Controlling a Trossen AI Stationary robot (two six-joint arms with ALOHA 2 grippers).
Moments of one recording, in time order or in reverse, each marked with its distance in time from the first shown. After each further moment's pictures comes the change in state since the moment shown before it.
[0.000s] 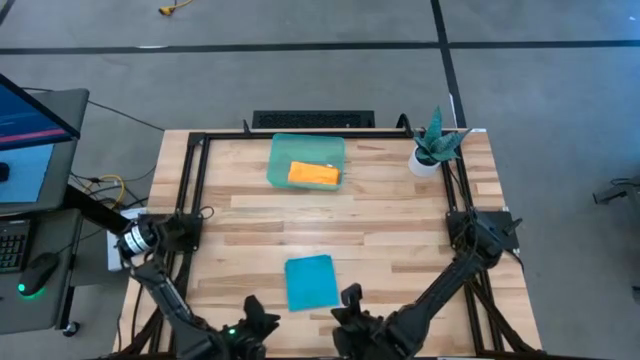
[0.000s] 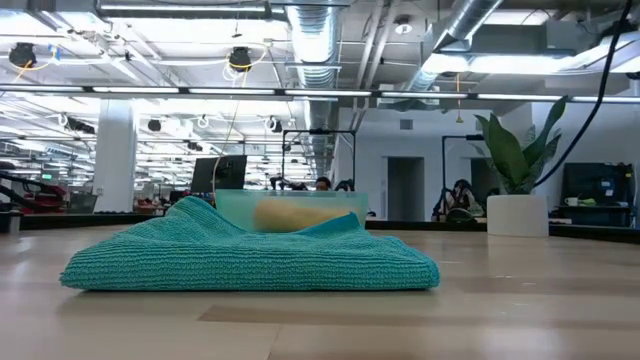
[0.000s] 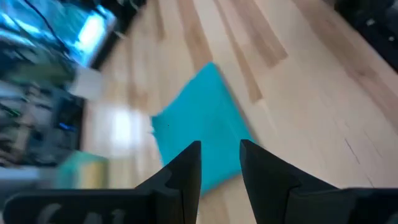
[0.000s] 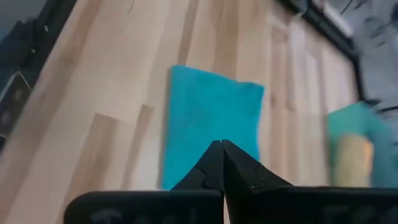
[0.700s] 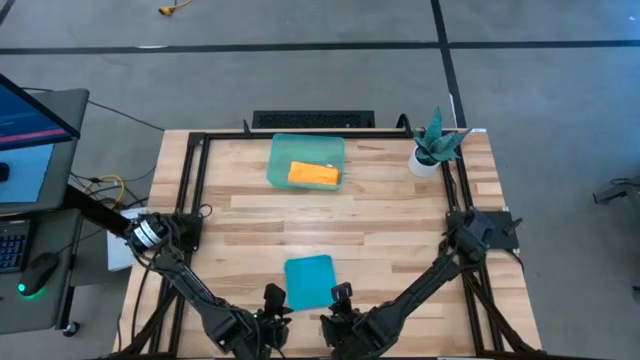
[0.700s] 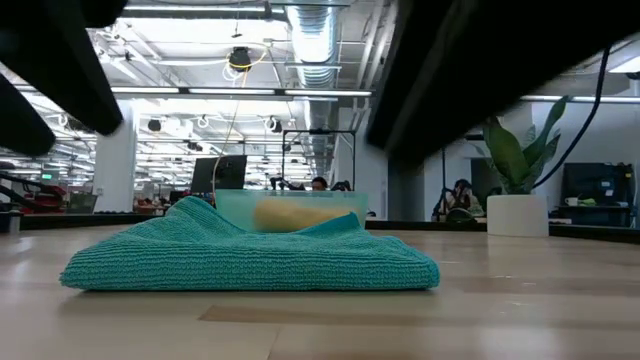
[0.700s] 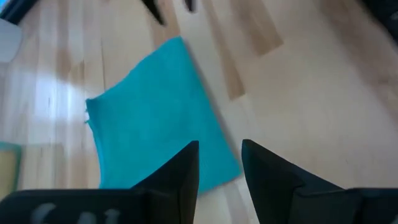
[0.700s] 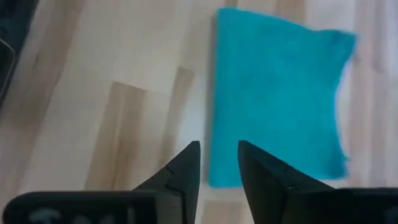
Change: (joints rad) left arm 0.155 -0.001 -0.104 0.243 0.263 0.038; right arm -0.075 0.113 -0.020 0.042 -0.221 0.061
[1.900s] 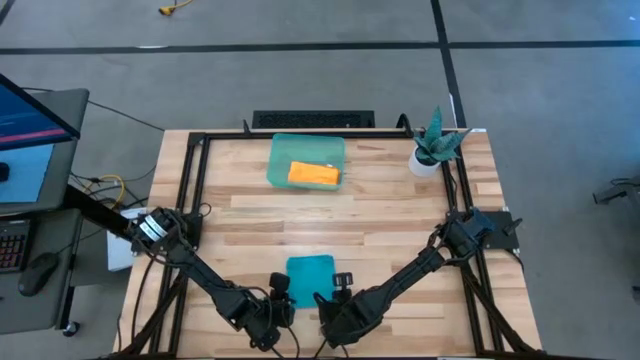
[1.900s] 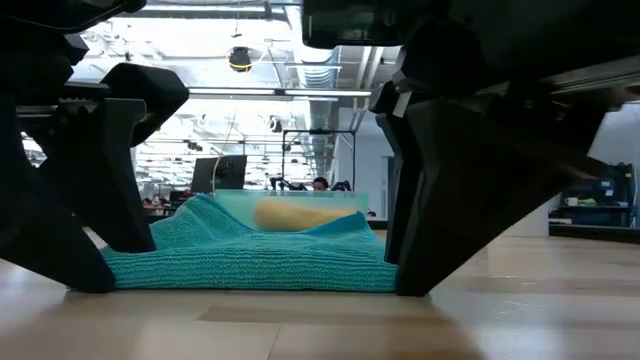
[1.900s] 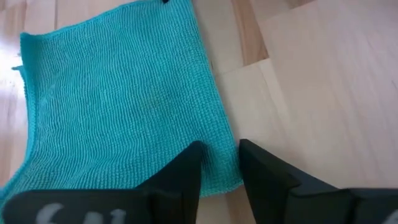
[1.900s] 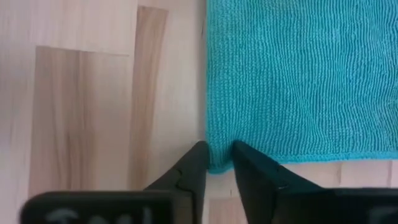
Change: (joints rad) left arm 0.115 -0.004 -0.213 0.272 0.158 -0.042; right arm -0.116 0.025 -0.110 0.059 -0.174 0.128
